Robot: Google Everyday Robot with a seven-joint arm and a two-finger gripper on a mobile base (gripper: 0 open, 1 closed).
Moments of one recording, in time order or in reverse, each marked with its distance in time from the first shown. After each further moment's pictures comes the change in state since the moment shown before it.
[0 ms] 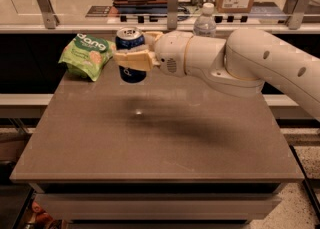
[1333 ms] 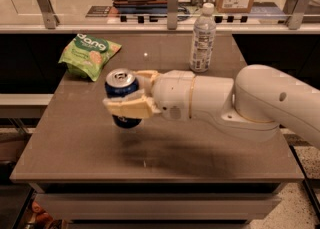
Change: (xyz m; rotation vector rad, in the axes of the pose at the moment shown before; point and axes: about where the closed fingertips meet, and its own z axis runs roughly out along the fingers) arm 0.033 0.110 -0.032 -0.149 0.030 -0.009
